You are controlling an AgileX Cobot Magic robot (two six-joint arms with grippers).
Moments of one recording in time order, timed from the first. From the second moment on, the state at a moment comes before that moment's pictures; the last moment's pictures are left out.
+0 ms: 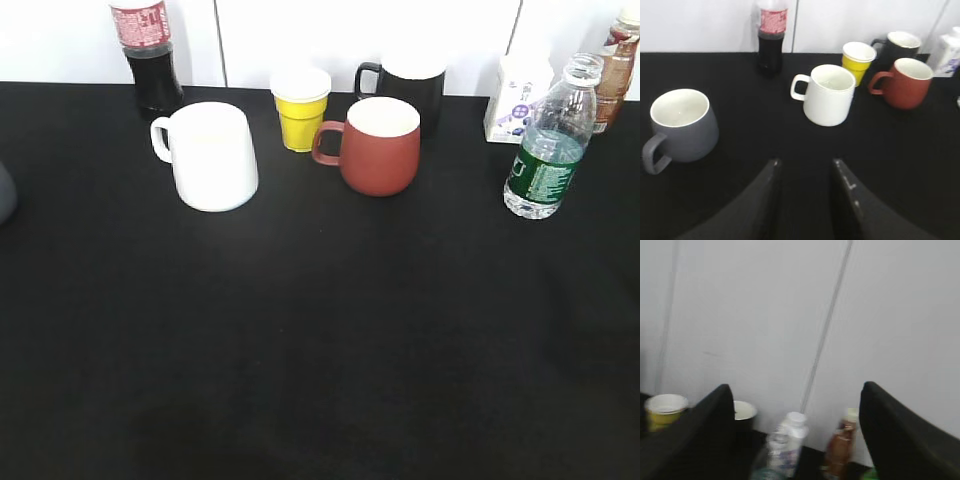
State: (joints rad) left arm -0.38 0.24 -0.62 0.09 0.90 -0.24; right arm 0.07 0.37 -0.48 -1.82 -0.12 1.56
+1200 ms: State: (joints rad) left arm -0.12 -0.01 -0.53 0.01 1.06 -0.05; right arm 0.07 0.46 -0.48 -1.81 -0.18 1.40
